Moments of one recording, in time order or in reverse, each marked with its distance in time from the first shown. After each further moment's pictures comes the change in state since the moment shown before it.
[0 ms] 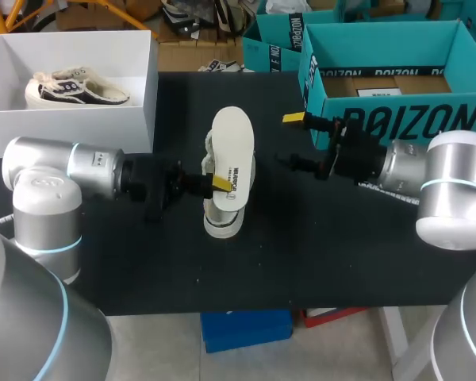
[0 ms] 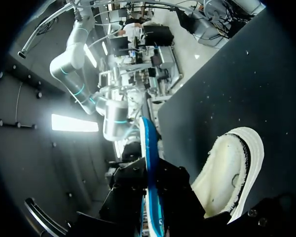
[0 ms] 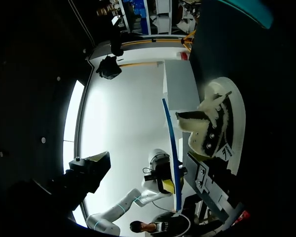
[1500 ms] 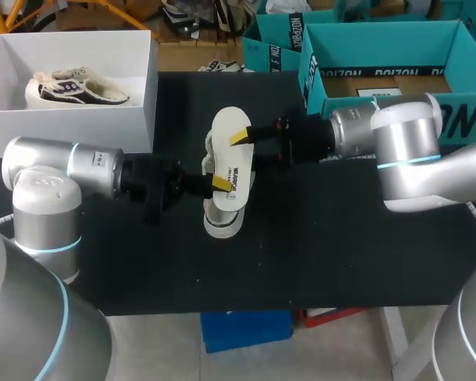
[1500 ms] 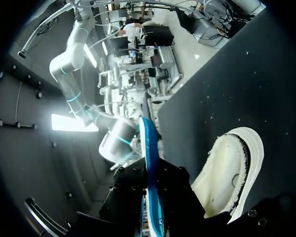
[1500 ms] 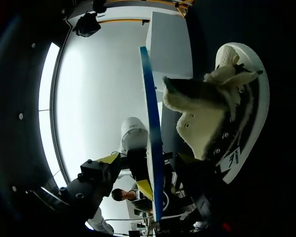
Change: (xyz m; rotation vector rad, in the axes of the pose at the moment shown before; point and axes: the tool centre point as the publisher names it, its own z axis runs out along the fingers) left arm 0.000 0.000 0.000 0.000 0.000 0.000; right arm -0.043 -0.029 0.076 0.375 -0.213 -0.052
